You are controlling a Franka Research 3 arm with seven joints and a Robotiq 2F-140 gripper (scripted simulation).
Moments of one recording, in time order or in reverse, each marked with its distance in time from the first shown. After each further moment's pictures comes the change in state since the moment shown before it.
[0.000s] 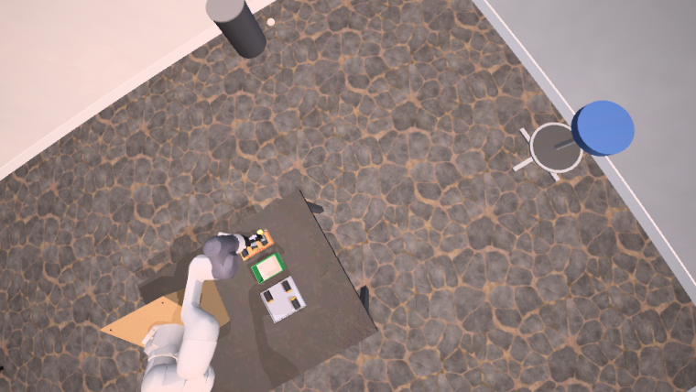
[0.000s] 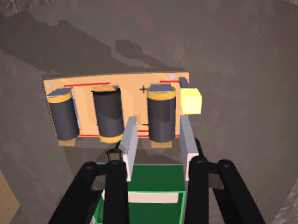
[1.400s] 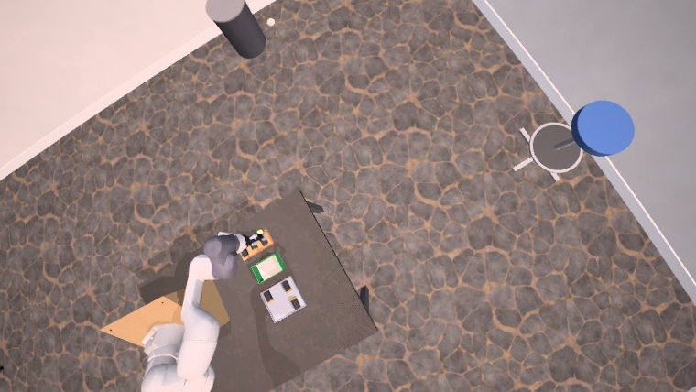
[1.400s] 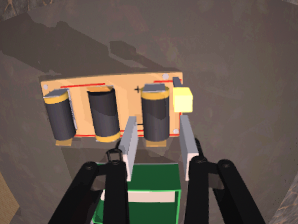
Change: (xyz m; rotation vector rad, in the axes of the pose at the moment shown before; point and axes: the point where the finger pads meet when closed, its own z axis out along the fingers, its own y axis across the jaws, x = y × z) arm 0.000 0.007 -0.004 -0.008 0.005 0.008
